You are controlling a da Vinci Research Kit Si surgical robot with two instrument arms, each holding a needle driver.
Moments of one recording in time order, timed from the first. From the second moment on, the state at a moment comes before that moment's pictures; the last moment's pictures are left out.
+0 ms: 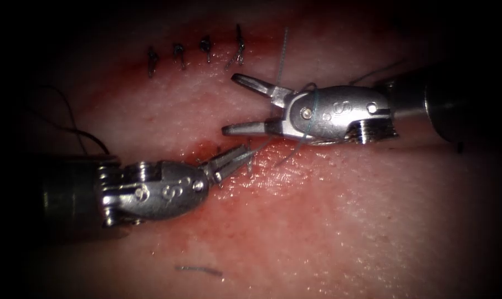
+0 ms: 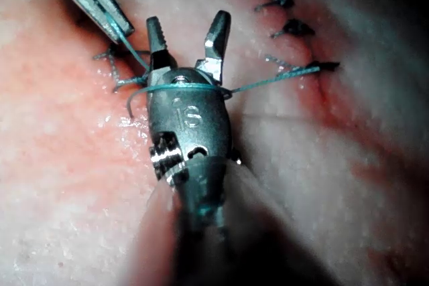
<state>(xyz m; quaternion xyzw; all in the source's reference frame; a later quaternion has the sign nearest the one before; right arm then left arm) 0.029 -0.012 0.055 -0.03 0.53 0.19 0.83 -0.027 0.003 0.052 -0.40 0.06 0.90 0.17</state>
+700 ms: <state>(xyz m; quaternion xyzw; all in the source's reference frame) 0.029 -0.015 0.058 0.14 0.56 0.09 0.81 -0.026 0.010 0.052 -0.39 0.07 0.91 0.12</state>
